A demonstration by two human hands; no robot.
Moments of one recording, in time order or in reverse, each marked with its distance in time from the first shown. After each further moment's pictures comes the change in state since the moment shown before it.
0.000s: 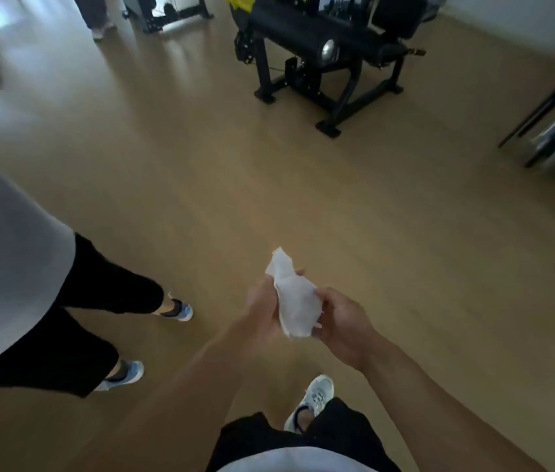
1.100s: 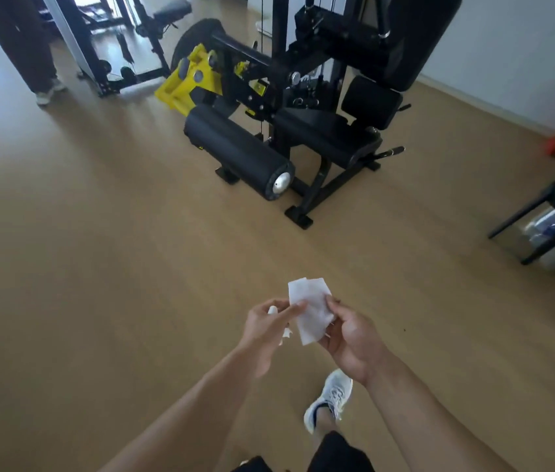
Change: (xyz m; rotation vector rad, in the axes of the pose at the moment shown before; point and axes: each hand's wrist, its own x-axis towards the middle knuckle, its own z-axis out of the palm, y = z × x) left_hand 0.281 0.421 0.366 0.280 -0.267 0.395; right_hand 0.407 -0.513 -0.032 0.152 0.074 -0.095
